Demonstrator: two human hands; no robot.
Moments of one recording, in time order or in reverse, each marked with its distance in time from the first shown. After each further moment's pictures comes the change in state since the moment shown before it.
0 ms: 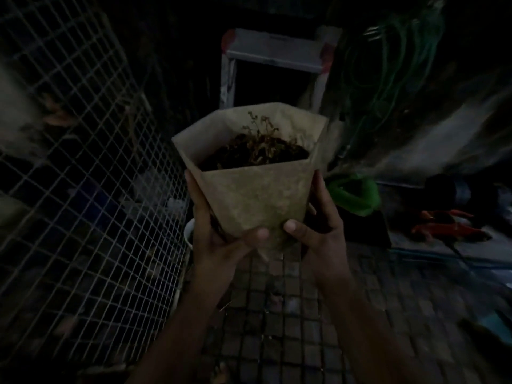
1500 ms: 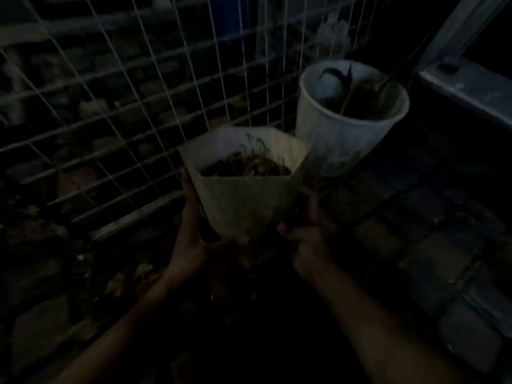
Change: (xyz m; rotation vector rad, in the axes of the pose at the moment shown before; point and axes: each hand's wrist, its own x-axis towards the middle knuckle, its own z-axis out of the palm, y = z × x) left_hand -0.132 -0.858 -0.278 0.351 0.715 -0.039; right_hand -0.037 0.961 -0.158 0.142 -0.705 0.675
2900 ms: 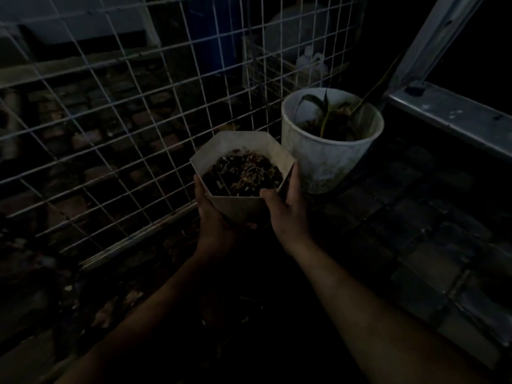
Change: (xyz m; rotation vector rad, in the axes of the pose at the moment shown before) left_hand 0.089 -0.047 0.043 0.147 0.130 0.081; right_hand 0.048 -0.038 0.028 -0.563 0.121 -0.326
